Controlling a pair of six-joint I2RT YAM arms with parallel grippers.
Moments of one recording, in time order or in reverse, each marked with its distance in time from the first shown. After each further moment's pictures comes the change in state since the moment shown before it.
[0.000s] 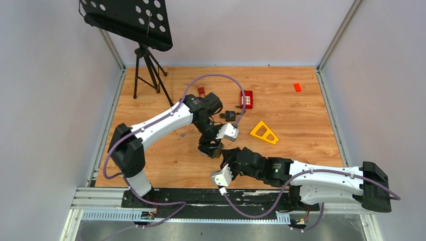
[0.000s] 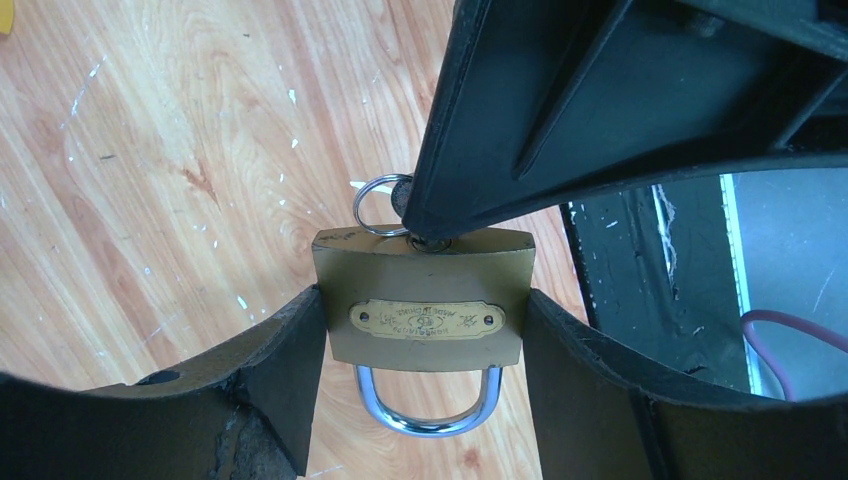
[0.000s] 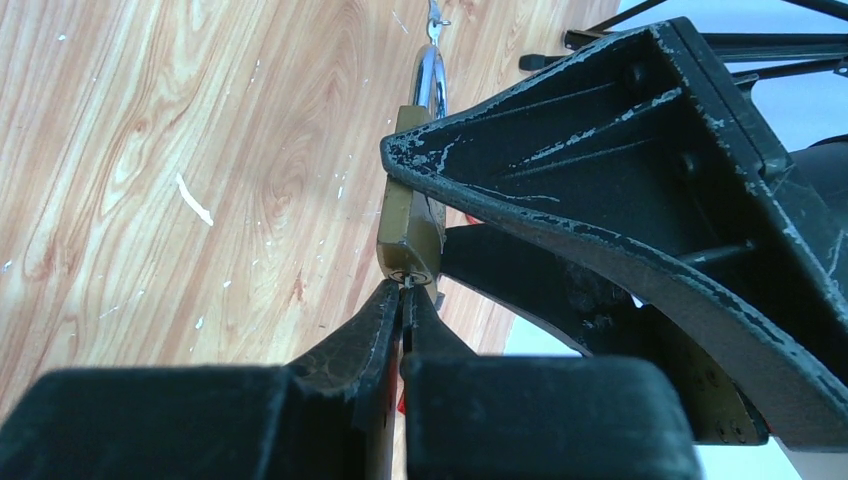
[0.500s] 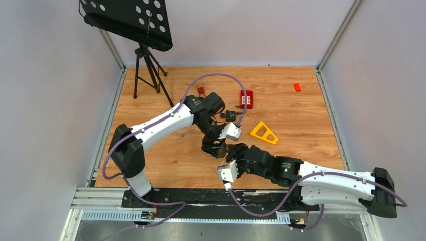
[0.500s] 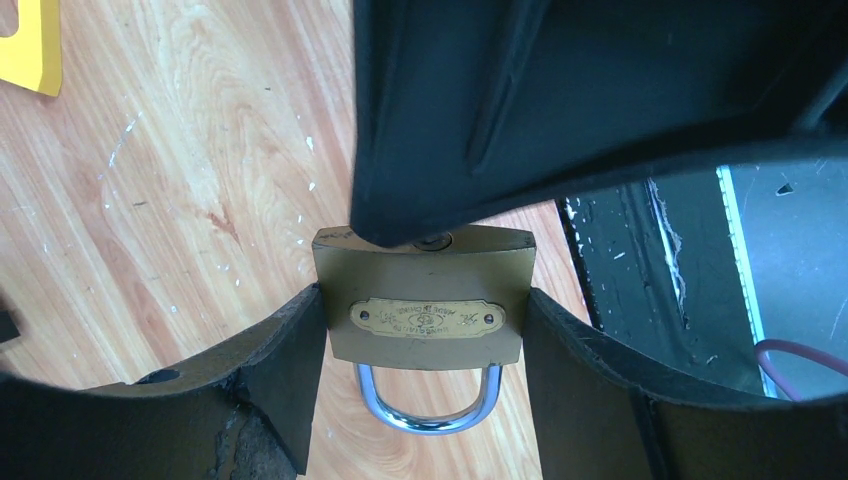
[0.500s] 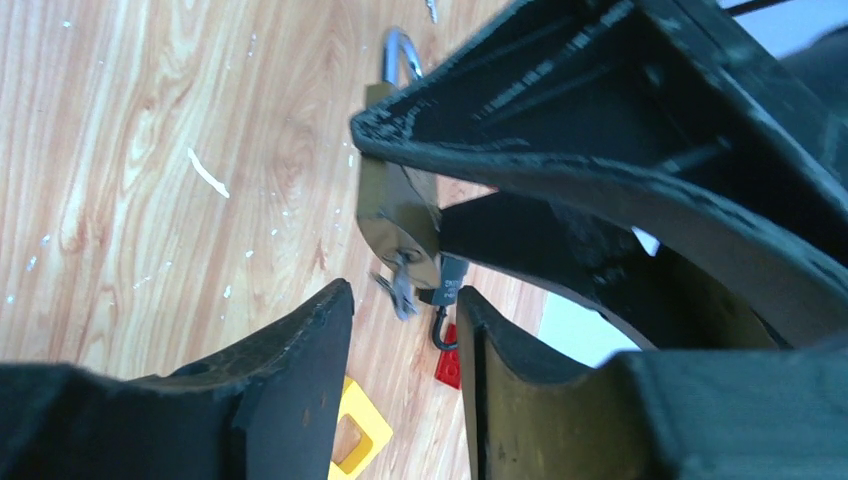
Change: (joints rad) left arm -0.013 -0.002 0.000 0.057 0.030 -0.018; right arm -0.024 -0.076 0.001 -0.080 0.016 0.113
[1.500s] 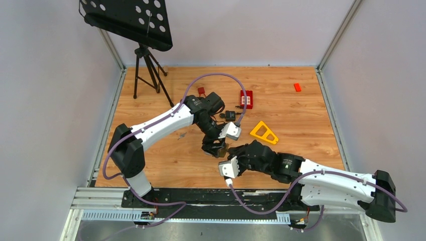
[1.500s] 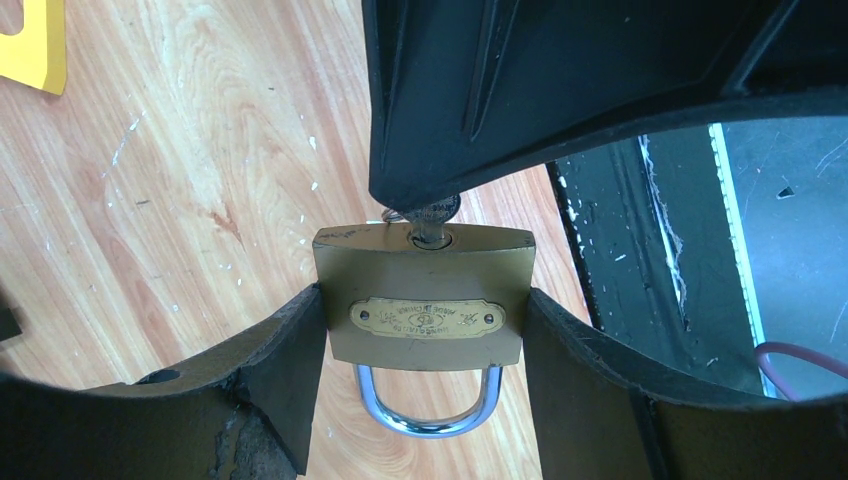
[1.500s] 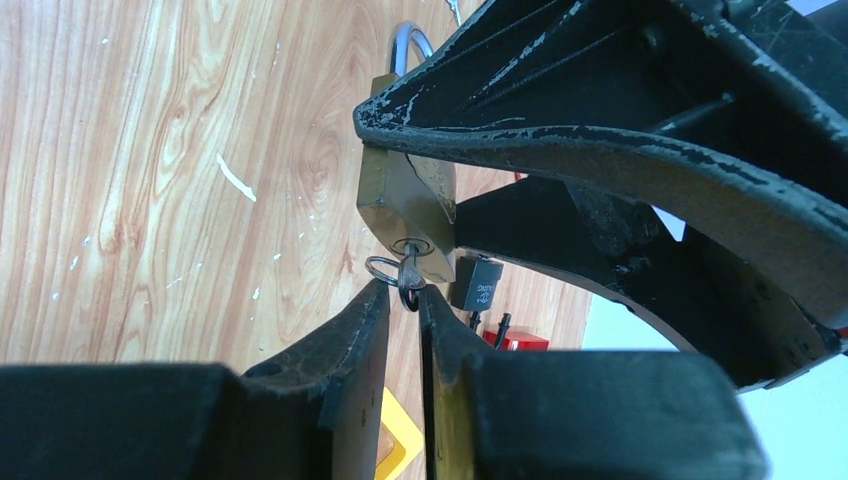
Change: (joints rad) left arm 0.000 0.000 0.000 0.010 0.003 -0.009; right arm -0.082 -0.033 0.025 -0.068 -0.130 0.055
